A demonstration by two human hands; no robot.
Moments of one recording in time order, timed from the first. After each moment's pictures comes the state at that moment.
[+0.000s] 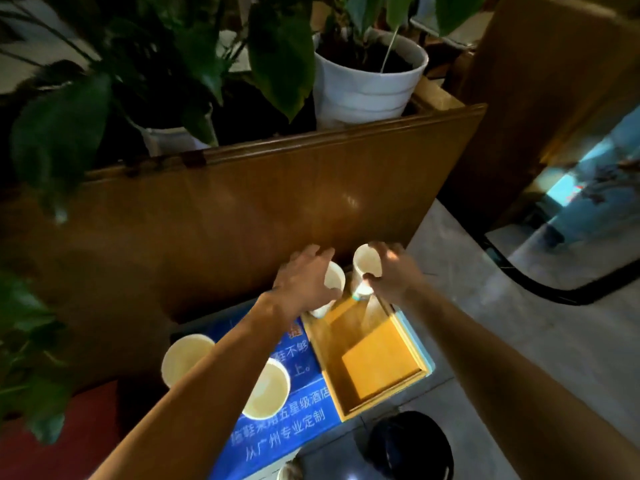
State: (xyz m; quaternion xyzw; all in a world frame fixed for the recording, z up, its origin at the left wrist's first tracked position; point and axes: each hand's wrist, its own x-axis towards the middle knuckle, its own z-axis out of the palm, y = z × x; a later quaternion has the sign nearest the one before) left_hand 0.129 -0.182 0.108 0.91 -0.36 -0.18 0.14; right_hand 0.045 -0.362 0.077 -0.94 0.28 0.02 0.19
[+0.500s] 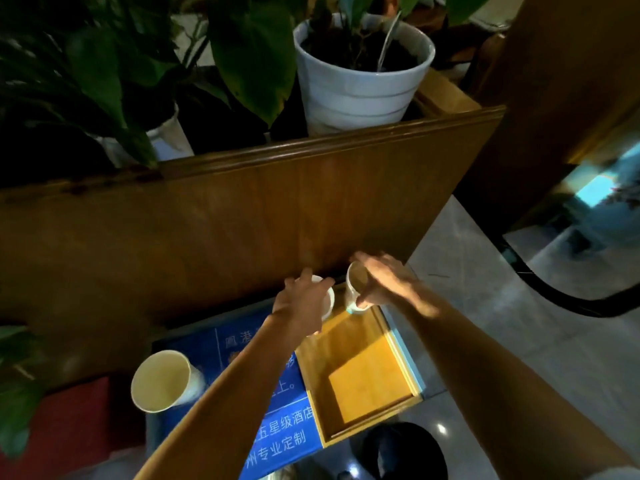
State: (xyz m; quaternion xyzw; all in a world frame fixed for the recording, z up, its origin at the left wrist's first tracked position) left_hand 0.128 -0.221 0.075 0.92 -0.33 -0.24 0.02; right_hand 0.092 -0.414 0.057 -0.96 0.15 0.17 0.17
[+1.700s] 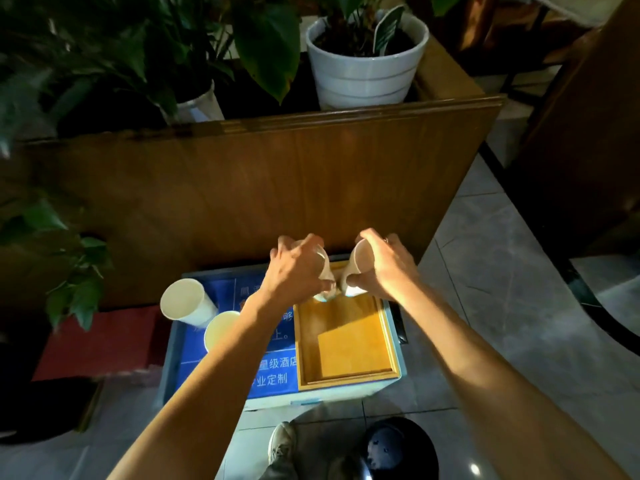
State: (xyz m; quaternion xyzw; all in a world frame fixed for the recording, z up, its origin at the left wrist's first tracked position) left_hand 0.055 -0.223 0.111 0.96 -0.17 -0.09 0.22; right_hand 0.026 -0.414 0.078 -0.95 0.14 0.00 0.27
